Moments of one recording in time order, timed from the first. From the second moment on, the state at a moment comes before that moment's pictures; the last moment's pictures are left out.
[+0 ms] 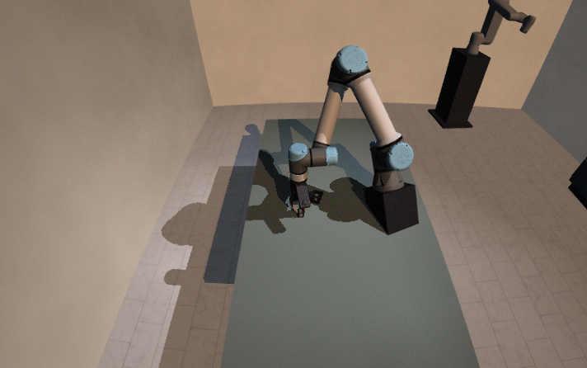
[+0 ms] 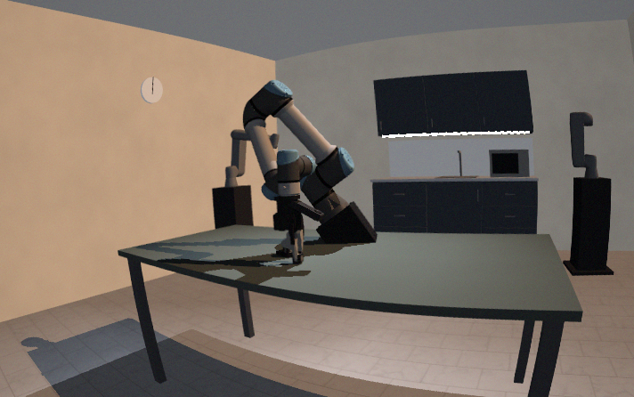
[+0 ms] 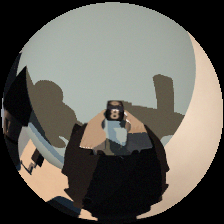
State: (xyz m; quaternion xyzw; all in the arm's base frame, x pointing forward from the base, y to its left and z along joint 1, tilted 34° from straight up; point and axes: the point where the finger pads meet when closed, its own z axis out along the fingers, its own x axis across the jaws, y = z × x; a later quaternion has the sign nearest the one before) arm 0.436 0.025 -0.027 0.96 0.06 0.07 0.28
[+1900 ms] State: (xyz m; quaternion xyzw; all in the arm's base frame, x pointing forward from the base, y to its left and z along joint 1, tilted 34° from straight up) arm 0.436 0.023 -0.030 0.96 0.06 0.07 0.28
